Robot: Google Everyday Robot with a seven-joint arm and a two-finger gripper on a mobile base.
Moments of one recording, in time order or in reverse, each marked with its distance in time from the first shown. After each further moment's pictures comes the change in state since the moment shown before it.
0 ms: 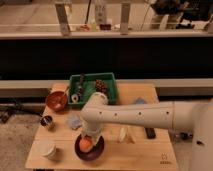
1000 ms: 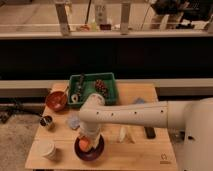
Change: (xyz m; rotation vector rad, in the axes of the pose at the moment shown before) arm -0.005 -0.002 0.013 -0.031 -0.028 -0.017
